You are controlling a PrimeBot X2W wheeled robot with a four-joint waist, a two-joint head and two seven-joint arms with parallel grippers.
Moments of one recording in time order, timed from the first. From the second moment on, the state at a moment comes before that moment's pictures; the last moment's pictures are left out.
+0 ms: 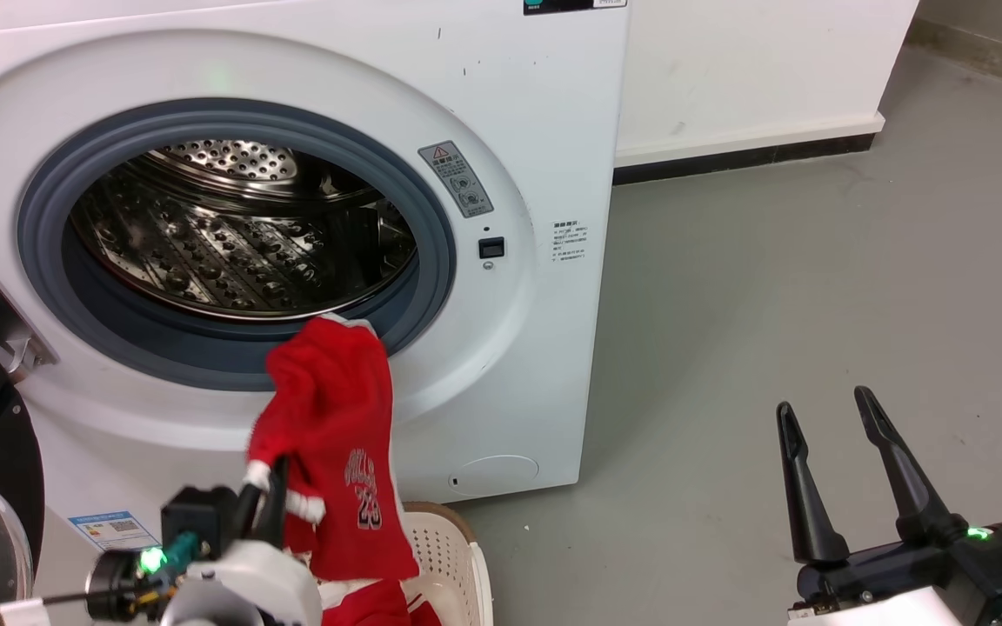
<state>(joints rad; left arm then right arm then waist) -0.14 0.30 -0.27 0.38 -0.36 0.05 -0.24 0.12 -0.05 0.08 -0.18 0.06 0.13 -0.26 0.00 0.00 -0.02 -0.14</state>
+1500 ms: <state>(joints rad) -0.42 0.21 -0.28 1.10 -0.43 -0.02 -0.26 -0.14 -0.05 0.10 -0.22 0.10 0.13 -0.26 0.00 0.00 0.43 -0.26</state>
